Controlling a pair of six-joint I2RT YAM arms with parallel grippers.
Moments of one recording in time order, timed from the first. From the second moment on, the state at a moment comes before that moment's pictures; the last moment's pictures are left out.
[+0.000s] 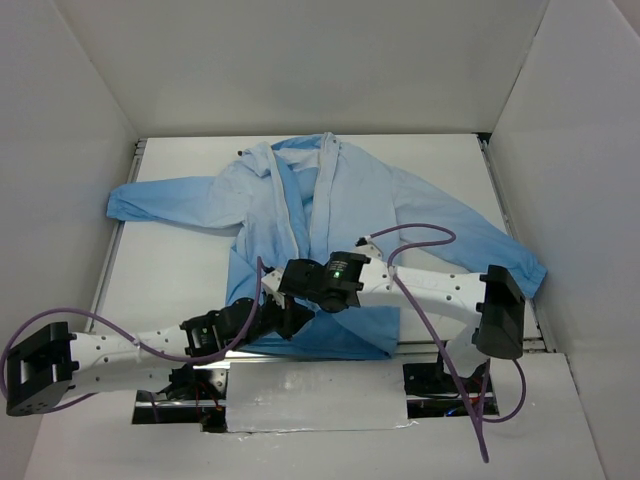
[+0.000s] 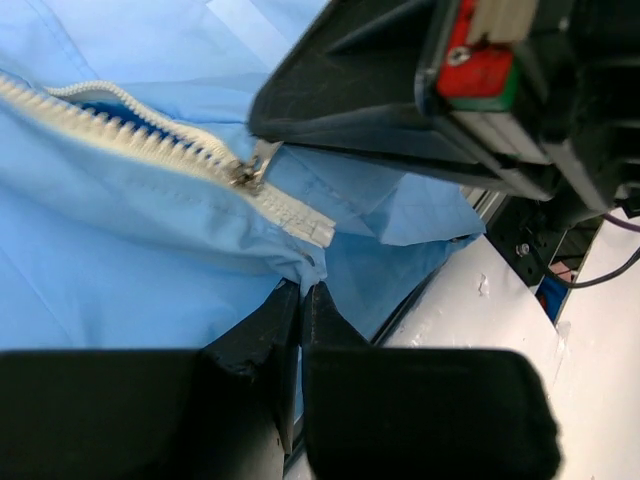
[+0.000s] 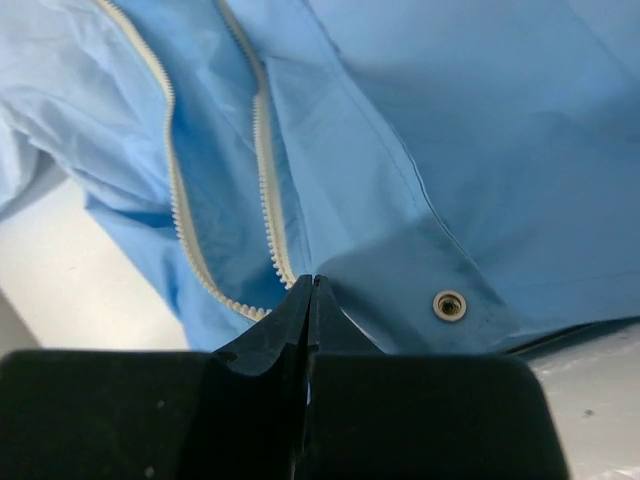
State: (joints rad) left arm -1.16 0.94 0.31 0.35 -0.22 -0.53; right arm 1.23 1.57 1.34 -1.12 0.66 1.98
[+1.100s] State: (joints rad) left arm -1.19 0.75 0.20 0.38 -0.23 -0.56; right arm 0.97 0.75 0.51 -0.22 0.12 1.21
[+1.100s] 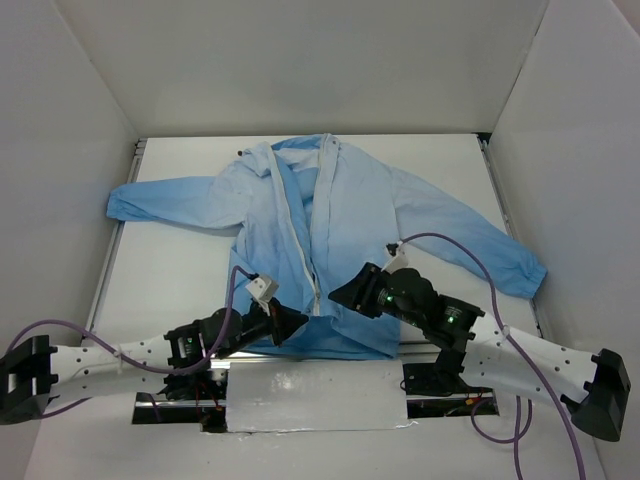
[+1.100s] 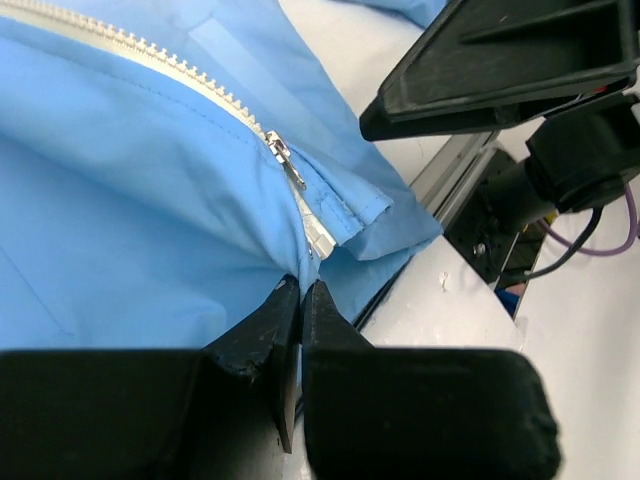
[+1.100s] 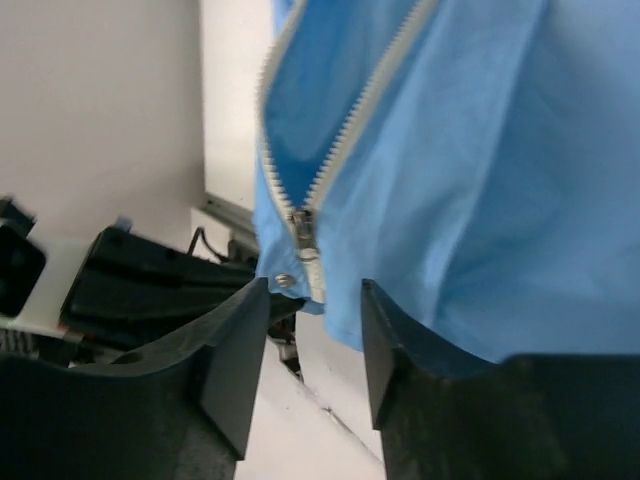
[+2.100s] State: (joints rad) left arm -1.19 0.74 0.16 0.44 -0.19 -0.56; right arm 0.95 0.91 0.40 0.22 -0.29 0.59
